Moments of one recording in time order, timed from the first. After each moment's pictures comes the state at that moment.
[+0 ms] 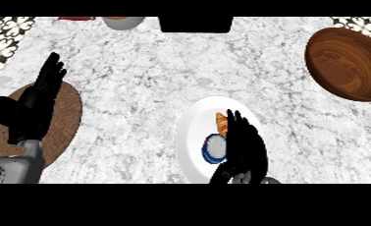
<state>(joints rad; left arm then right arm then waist) -0.13 0.37 -0.01 -1.56 0.10 0.19 0.13 -0.14 -0.02 0.58 -1.71 0.85 0.25 1.20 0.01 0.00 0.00</state>
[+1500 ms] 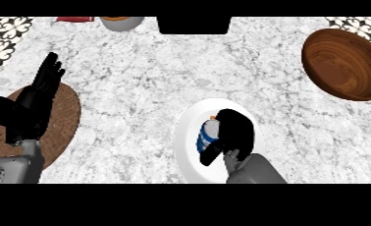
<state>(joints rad) -0.13 0.33 0.06 -1.55 0.06 0.12 0.13 -0.29 -0.02 0.56 -1.41 0.85 0.04 1.10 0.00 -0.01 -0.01</state>
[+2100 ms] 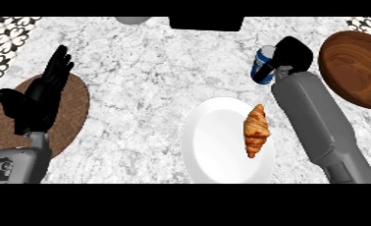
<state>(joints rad) -0.19 0.31 0.03 -1.55 0.05 0.11 0.14 -0.77 -0.24 0.14 -0.93 0.88 0.01 1.02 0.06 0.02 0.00</state>
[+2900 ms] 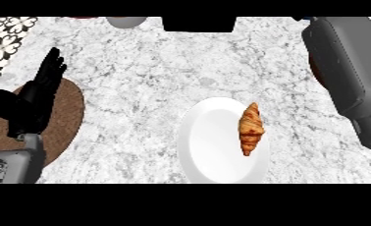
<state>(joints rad) -0.17 0.32 0.07 -1.52 0.05 0.10 0.12 -1.10 -0.39 0.05 -0.75 1.19 -0.21 1.05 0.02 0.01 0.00</state>
